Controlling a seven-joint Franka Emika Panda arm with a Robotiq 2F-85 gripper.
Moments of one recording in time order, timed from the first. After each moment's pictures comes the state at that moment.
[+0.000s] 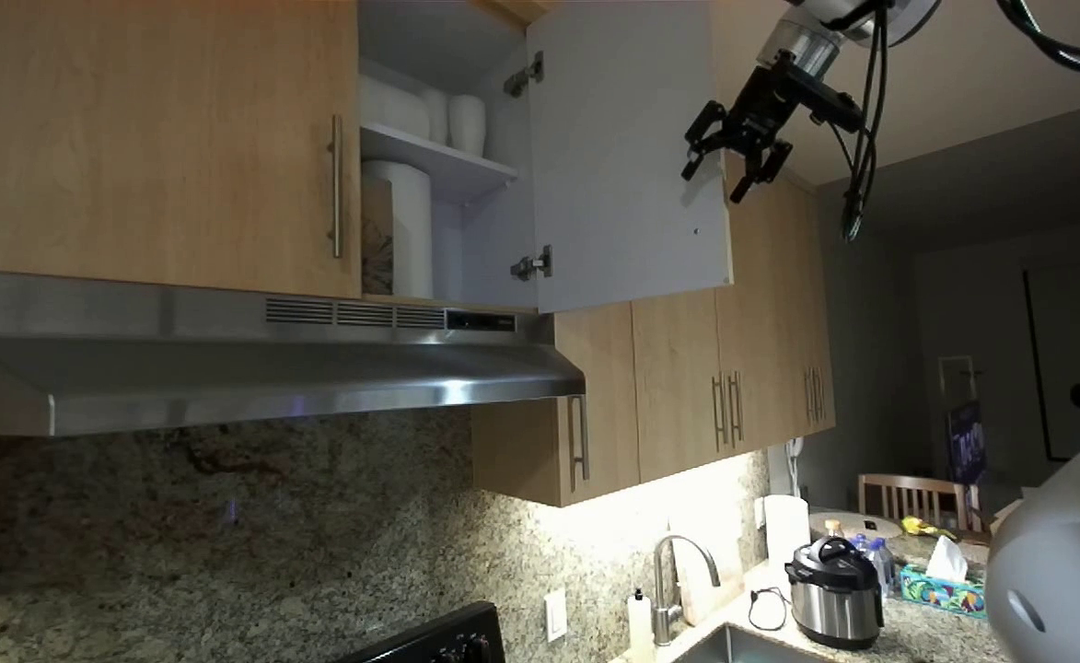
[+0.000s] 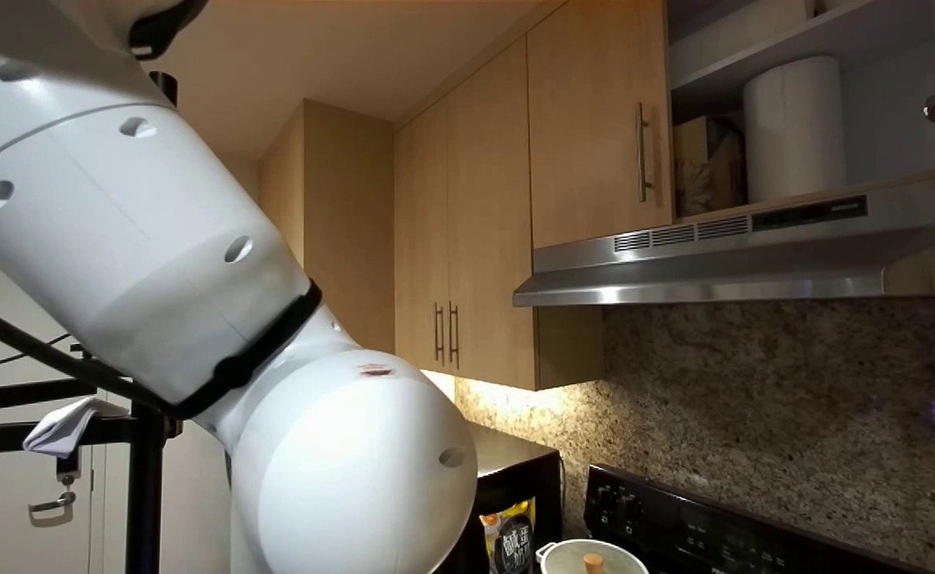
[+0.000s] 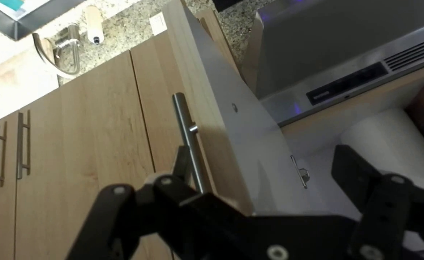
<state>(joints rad) -0.12 -0.69 -0.39 -1.81 0.09 1.90 -0.04</state>
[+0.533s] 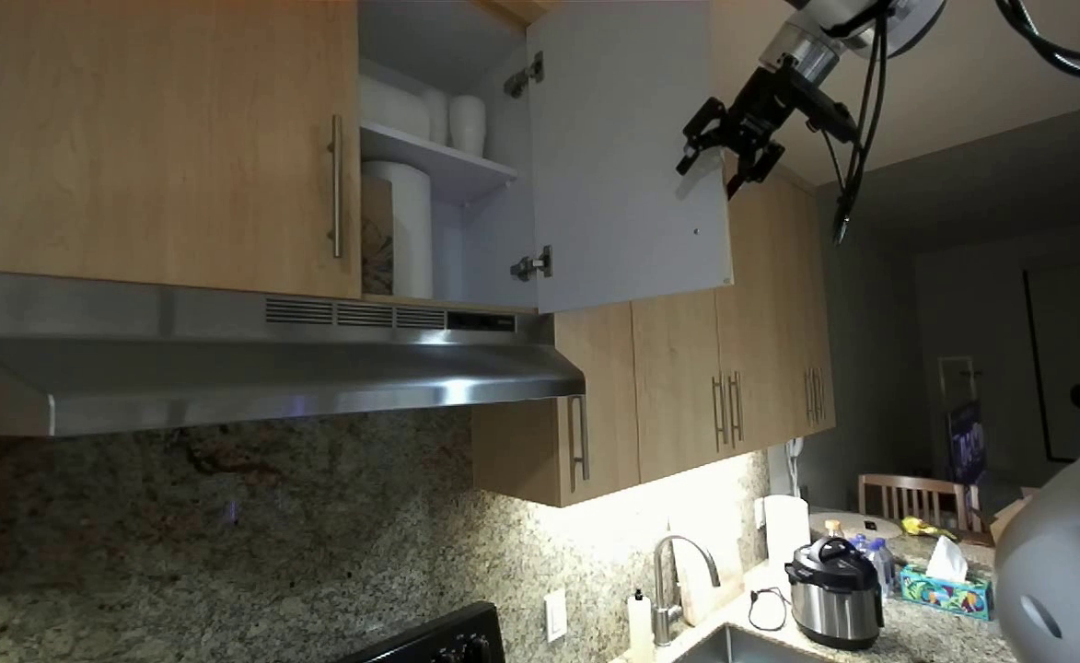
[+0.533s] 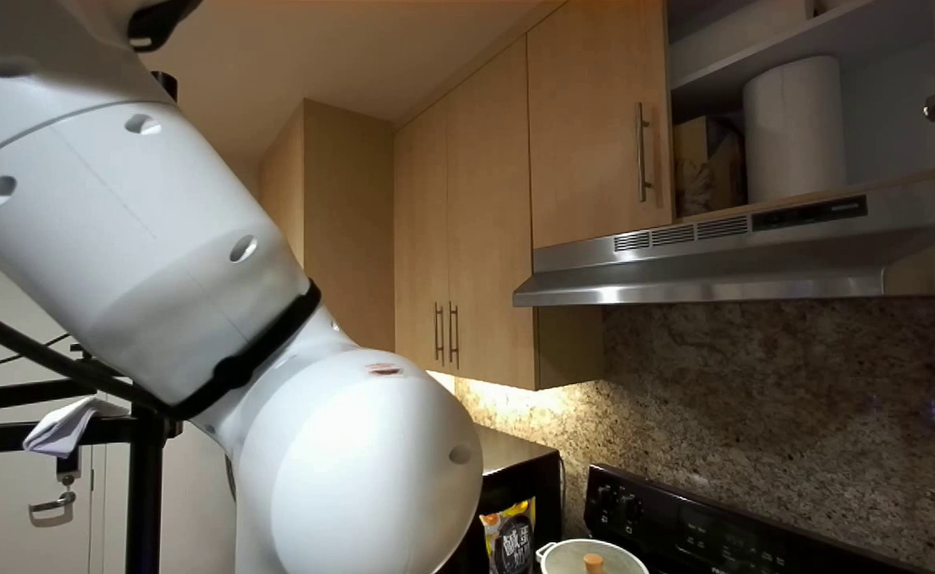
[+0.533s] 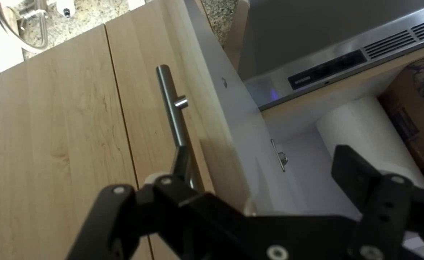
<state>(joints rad) -0.08 -0.69 -0.43 -1.81 0.15 1.96 -0.13</state>
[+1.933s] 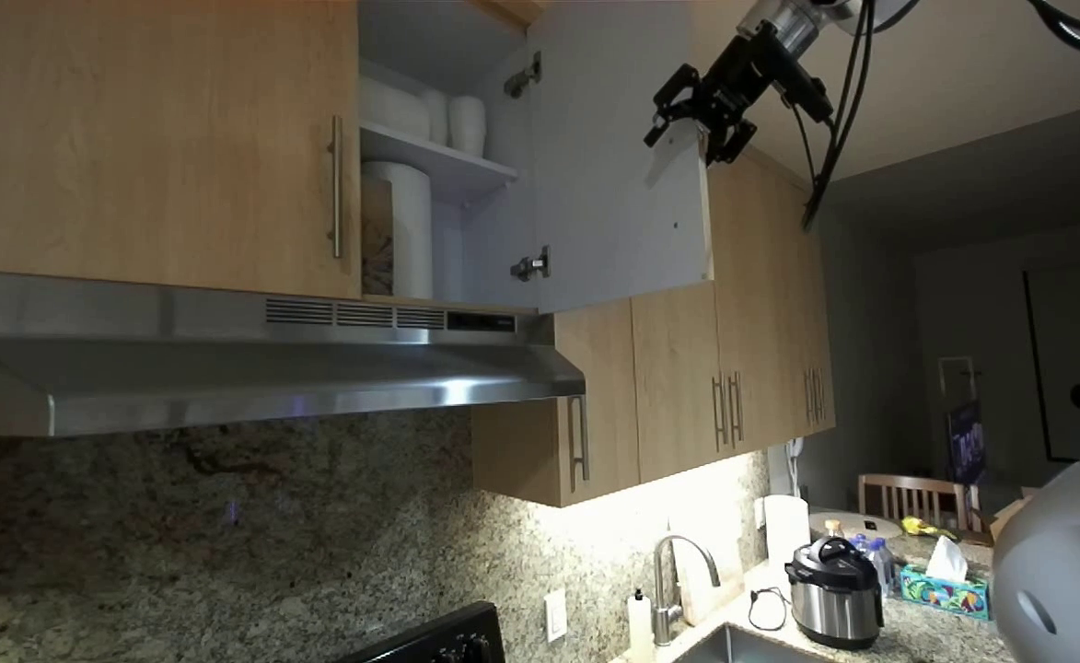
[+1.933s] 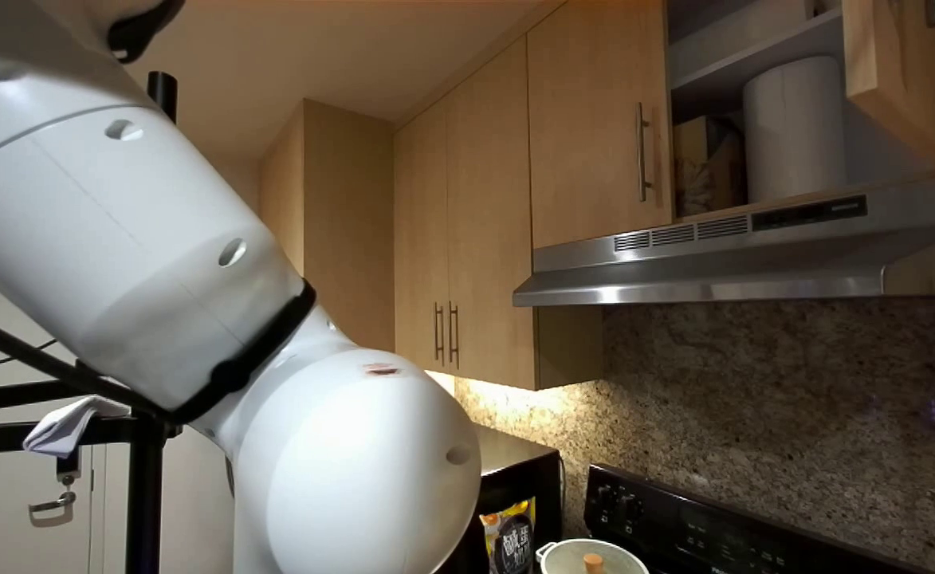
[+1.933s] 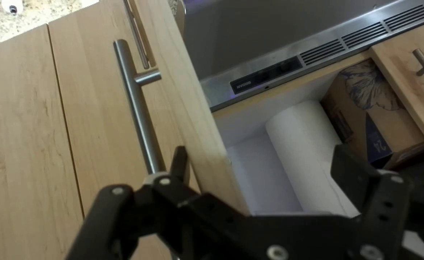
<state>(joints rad) -0.09 -0.72 -0.32 -1.83 0.23 1.94 -0.08</state>
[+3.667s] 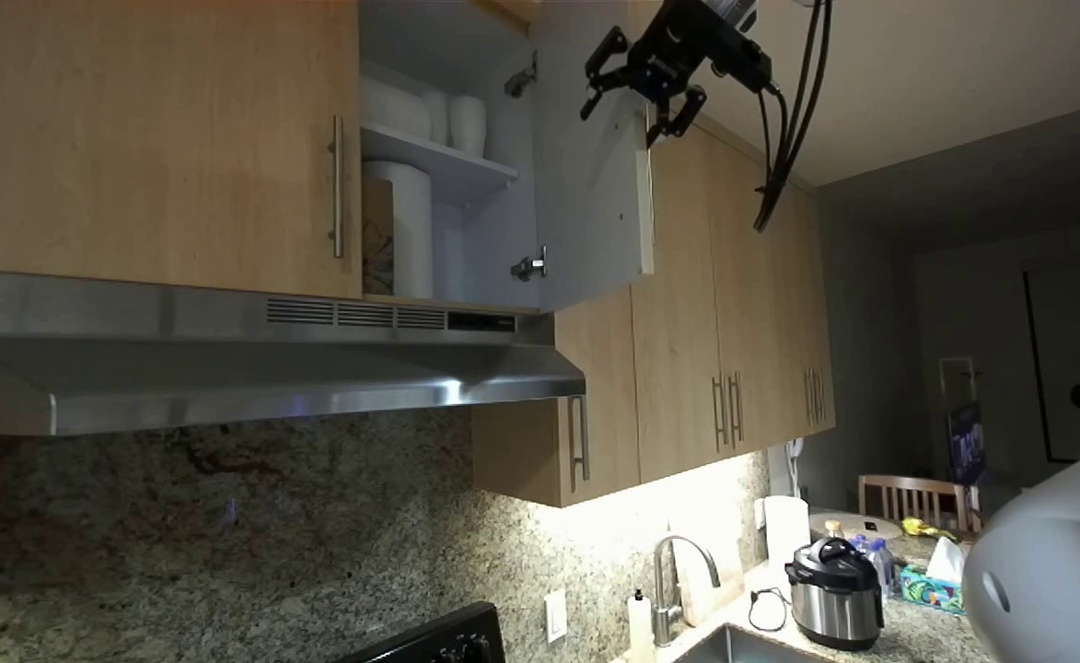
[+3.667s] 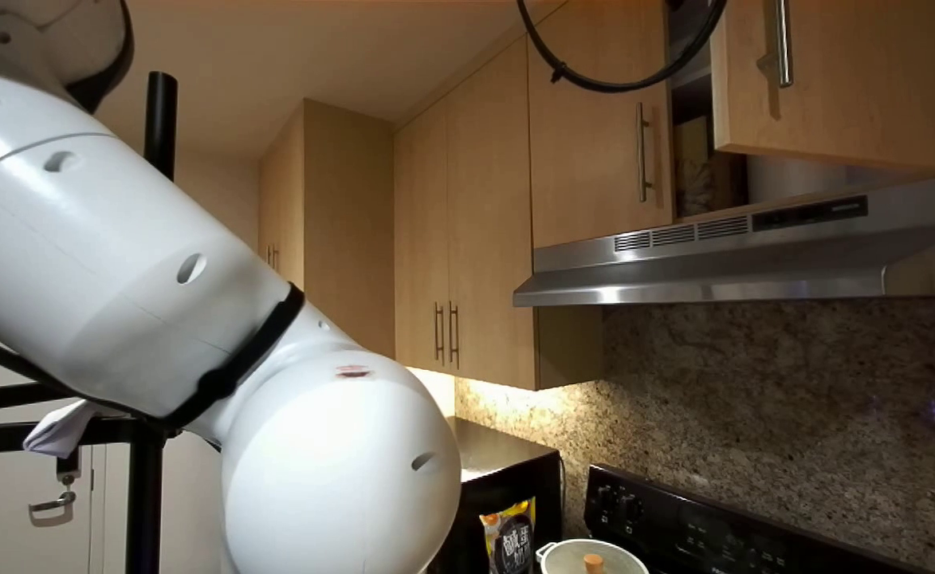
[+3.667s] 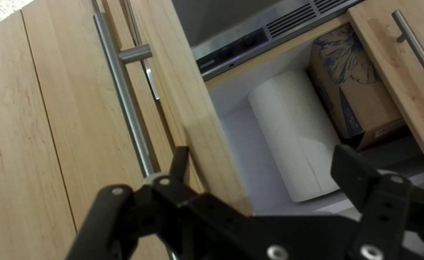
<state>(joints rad) -0.21 -0.85 -0.02 -2.01 0.17 2.19 0.25</state>
